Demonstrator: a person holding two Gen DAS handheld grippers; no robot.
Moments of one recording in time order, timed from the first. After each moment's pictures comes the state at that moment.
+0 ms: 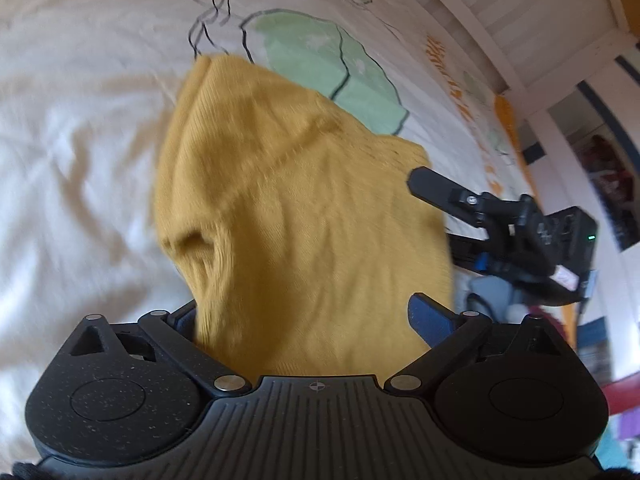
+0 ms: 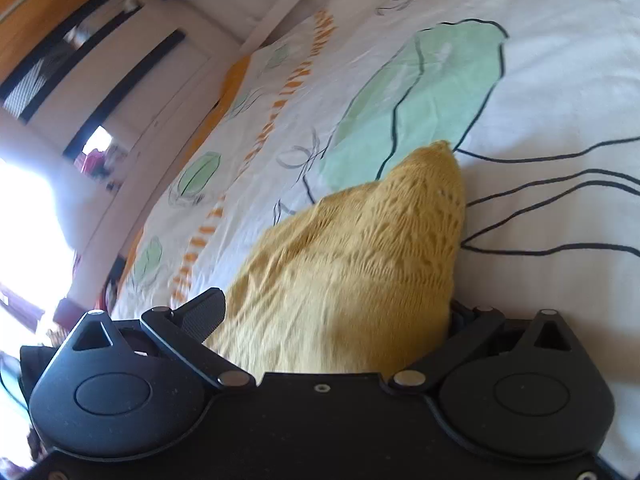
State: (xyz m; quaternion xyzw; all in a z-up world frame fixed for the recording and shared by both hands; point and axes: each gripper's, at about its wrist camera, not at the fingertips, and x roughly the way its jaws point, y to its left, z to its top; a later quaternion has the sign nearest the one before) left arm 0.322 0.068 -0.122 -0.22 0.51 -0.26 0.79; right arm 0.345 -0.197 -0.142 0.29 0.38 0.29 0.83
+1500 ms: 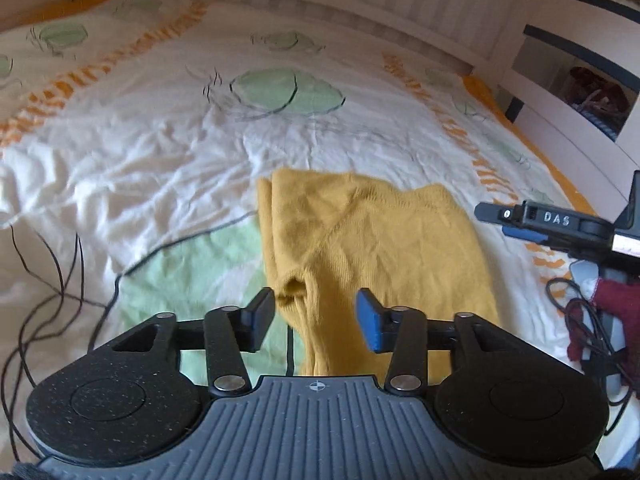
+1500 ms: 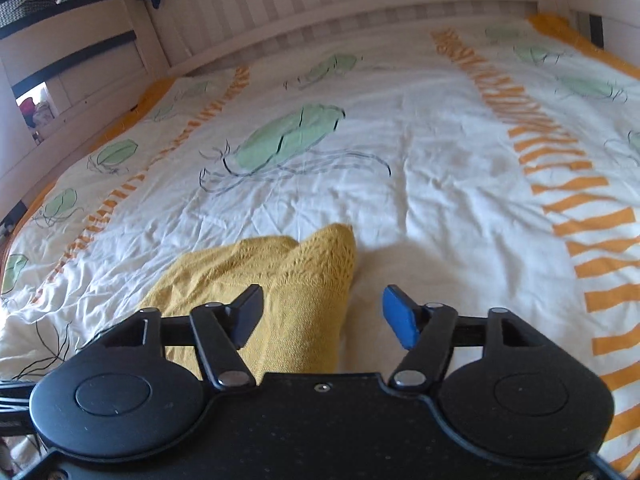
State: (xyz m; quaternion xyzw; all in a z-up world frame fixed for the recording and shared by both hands) left arm 0.066 0.051 -0.055 -0.06 0.38 -0.20 0.90; right arm 0.073 -0.227 -0.067 0.14 0.32 0.04 0.94
